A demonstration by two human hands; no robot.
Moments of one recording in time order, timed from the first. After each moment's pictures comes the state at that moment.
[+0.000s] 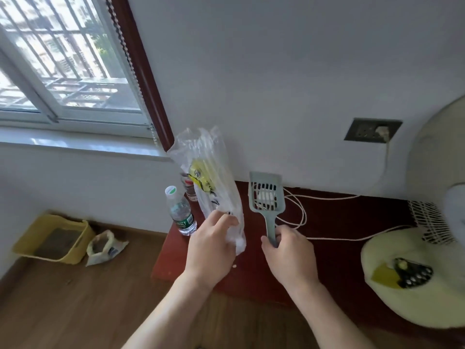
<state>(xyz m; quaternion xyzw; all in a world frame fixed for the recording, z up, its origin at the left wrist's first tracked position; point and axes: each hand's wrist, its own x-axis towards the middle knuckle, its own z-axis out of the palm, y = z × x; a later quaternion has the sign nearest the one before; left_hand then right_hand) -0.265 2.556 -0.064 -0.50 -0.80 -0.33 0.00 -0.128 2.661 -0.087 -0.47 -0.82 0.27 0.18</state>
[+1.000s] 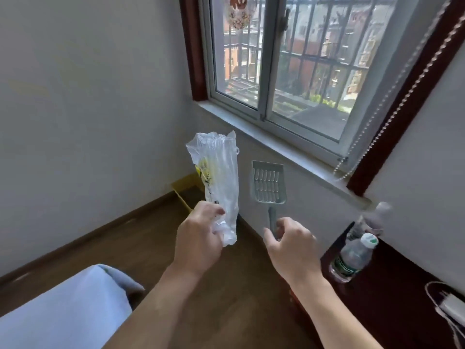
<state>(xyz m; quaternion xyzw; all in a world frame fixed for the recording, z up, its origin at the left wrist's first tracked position) -0.438 2.226 -0.010 -0.17 -0.89 -0.38 0.19 -0.395 2.411 -0.012 -0.16 -0.93 0.29 0.16</state>
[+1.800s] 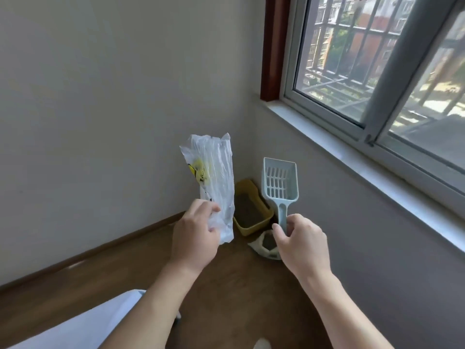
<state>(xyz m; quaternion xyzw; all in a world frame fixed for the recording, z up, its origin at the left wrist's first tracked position) -0.737 2.053 -0.049 -0.05 -0.93 -0.28 0.21 -0.736 2.263 -0.052 -0.08 -0.94 0.32 0.09</state>
